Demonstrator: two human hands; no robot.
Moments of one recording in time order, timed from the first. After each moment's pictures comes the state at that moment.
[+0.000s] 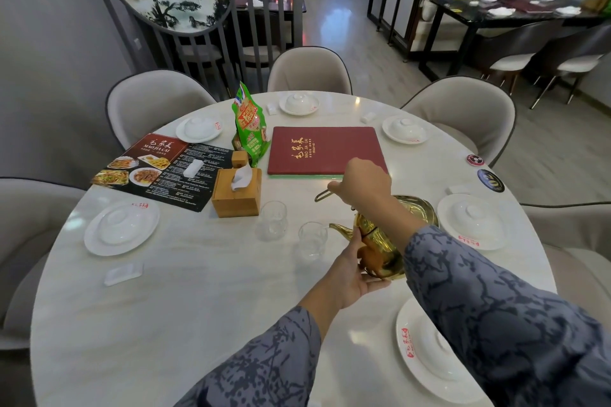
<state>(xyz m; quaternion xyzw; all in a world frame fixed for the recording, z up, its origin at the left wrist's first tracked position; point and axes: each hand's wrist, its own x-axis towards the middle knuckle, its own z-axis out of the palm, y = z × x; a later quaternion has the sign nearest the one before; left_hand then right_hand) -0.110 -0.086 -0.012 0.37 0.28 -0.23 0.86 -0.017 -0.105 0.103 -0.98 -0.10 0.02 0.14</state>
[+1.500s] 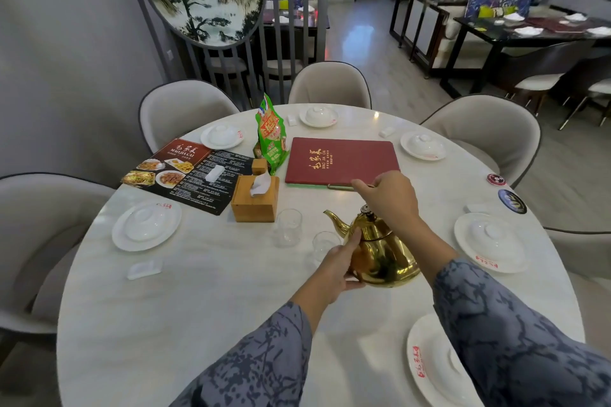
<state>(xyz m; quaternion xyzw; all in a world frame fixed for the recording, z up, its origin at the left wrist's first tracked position) -0.107 -0.047 0.001 0.53 0.30 -0.18 0.77 -0.016 -0.124 0.093 -0.94 -0.08 -0.03 0.33</state>
